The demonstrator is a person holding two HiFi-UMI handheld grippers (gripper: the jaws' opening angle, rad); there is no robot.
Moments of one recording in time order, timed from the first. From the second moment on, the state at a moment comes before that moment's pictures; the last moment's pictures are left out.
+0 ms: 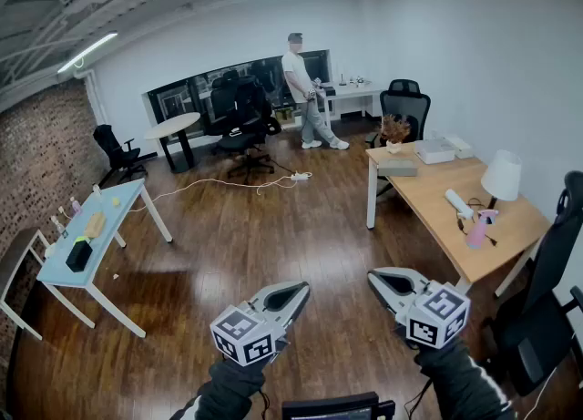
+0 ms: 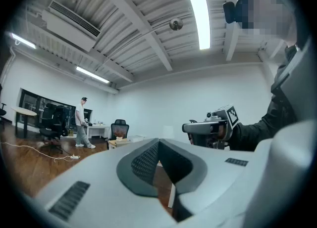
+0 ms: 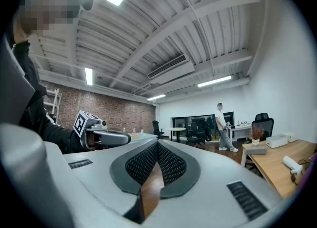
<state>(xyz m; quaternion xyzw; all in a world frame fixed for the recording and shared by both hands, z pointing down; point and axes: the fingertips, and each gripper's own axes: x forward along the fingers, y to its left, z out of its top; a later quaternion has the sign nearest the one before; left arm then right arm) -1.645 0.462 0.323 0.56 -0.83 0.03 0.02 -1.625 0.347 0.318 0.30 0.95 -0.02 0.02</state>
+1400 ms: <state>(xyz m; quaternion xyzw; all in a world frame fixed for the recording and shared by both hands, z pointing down) -1.501 0.246 0.294 0.78 -0.62 -0.01 0.03 -1.372 0.150 0.285 -0.07 0.99 -0.08 0.05</state>
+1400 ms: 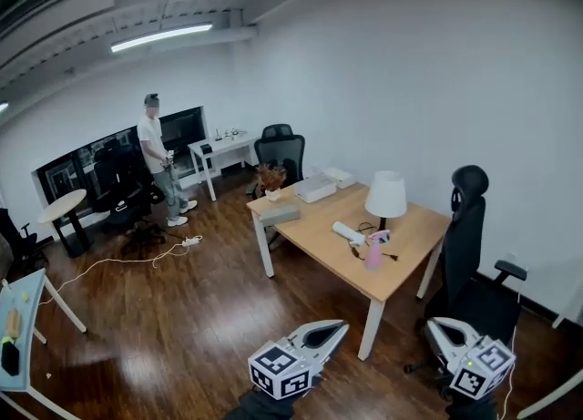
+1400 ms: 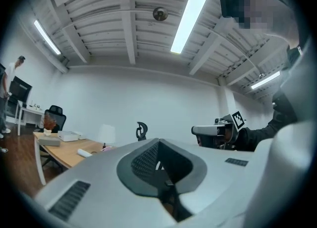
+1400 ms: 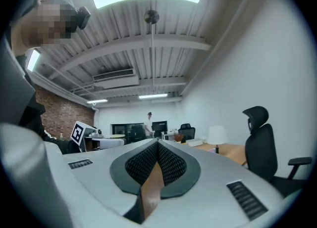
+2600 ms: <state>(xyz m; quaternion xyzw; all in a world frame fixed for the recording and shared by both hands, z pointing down) -0.728 -0.136 0.330 0.99 -0.15 -0.02 0.04 -0.578 -0.069 0.314 -0.56 0.83 -0.02 0.06</state>
